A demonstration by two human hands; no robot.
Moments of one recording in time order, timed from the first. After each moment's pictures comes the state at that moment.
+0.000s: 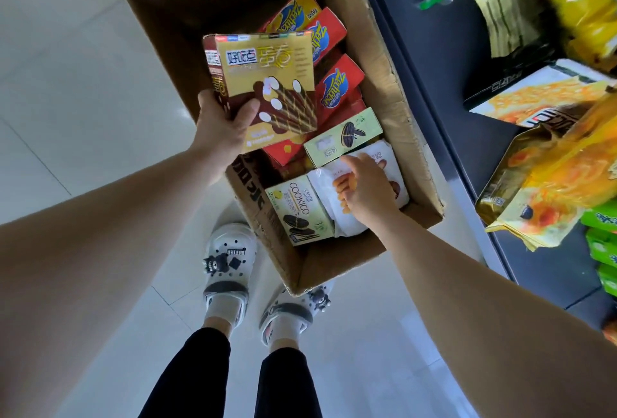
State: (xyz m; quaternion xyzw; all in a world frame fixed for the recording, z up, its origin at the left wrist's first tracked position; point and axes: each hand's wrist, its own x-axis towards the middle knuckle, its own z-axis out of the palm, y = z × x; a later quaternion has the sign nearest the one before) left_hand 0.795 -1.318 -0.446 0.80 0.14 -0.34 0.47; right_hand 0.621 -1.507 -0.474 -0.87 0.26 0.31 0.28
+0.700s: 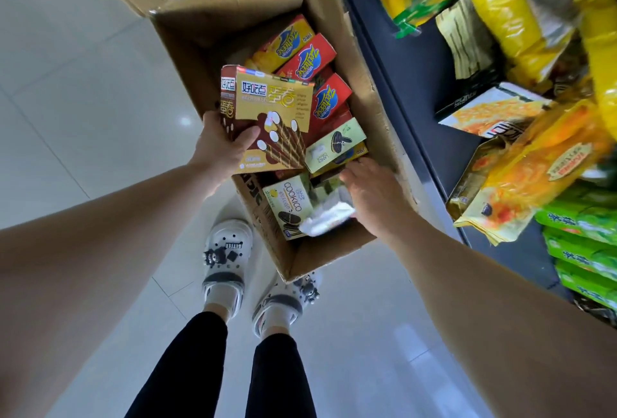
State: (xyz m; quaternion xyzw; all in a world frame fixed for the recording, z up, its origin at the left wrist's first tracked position) left_hand 0.778 -1.301 -0.392 0.81 0.14 -0.38 0.43; right_hand 0.617 -1.525 -0.396 -0.95 0.02 0.30 0.06
